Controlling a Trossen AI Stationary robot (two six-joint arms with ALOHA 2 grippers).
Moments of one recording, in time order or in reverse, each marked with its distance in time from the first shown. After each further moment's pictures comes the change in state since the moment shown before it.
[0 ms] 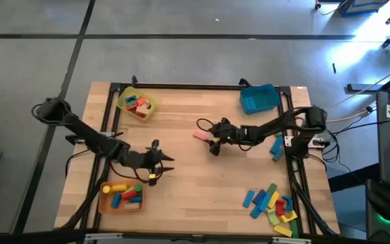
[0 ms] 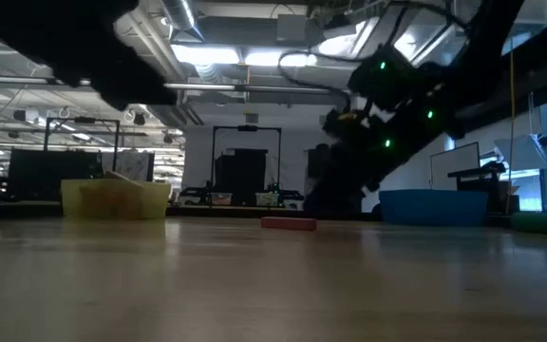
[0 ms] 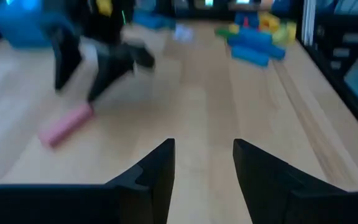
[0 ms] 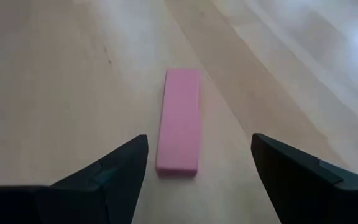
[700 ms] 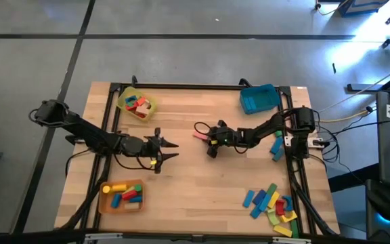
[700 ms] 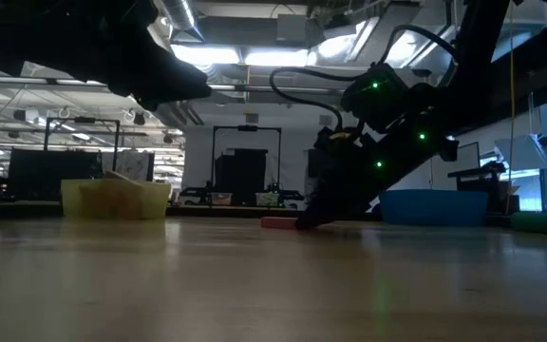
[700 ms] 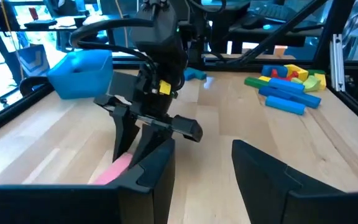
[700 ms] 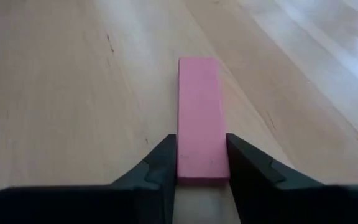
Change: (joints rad) left arm 0.197 0.000 -0.098 0.317 0.090 0.184; right arm -0.002 0.133 0.017 0.117 0.005 -0.019
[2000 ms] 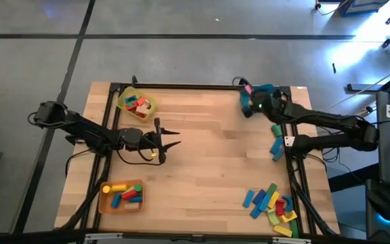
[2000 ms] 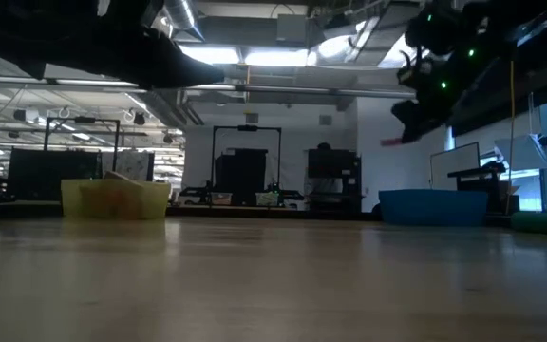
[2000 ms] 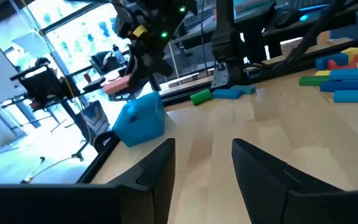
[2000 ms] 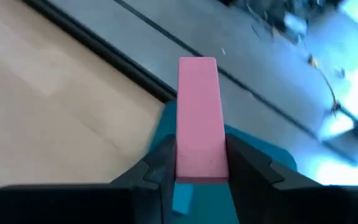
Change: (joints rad) left arm 0.115 0.000 0.002 0.123 -0.006 0.386; right arm -0.357 -0.834 -0.003 -0.953 0.453 -0.025
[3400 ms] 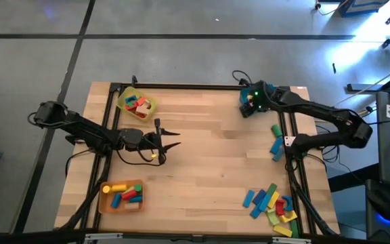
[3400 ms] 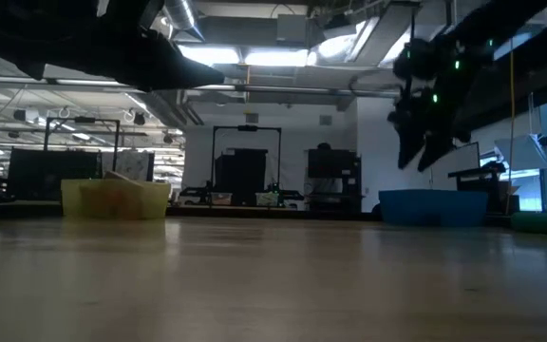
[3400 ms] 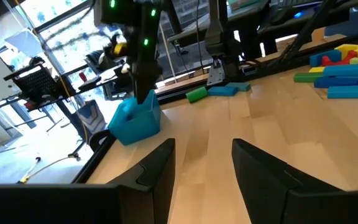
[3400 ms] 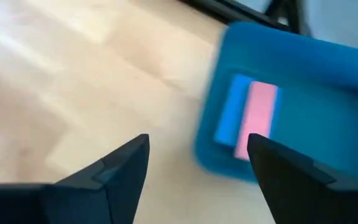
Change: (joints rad) left arm 0.001 0.000 0.000 -0.013 0.008 0.002; right arm -0.210 0.141 0.118 -0.214 -0.498 0.195
